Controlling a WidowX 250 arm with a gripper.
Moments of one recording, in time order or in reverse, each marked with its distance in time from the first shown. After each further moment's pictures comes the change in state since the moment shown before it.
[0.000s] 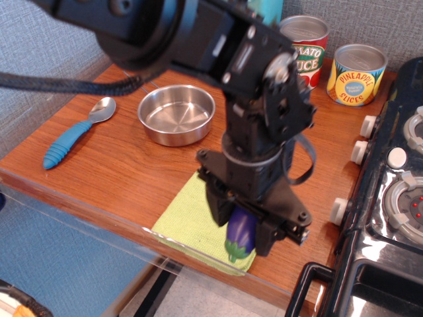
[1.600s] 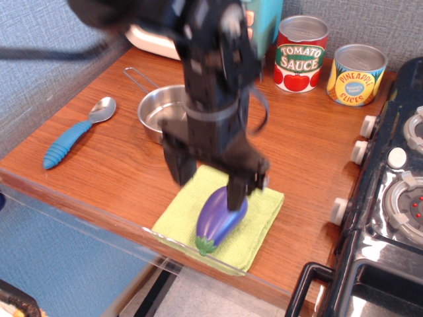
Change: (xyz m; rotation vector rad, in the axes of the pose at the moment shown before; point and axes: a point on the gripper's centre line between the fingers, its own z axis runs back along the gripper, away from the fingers) arm 0.012 0.052 0.020 0.045 -0.017 0.150
